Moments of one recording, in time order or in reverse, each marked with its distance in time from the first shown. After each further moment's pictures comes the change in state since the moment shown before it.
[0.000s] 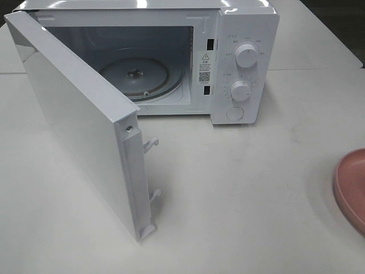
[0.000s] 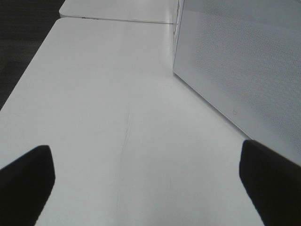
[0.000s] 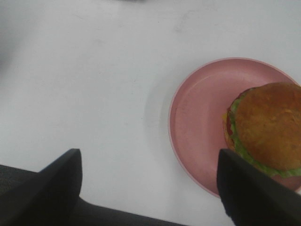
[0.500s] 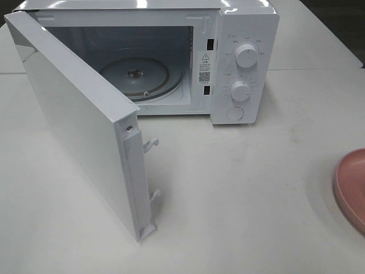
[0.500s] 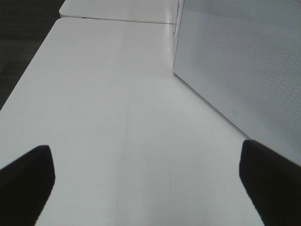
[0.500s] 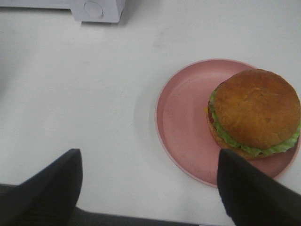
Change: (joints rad) left arm 0.000 0.000 0.000 0.000 0.000 0.000; right arm -0.164 -0.335 0.076 0.073 0.071 -0.071
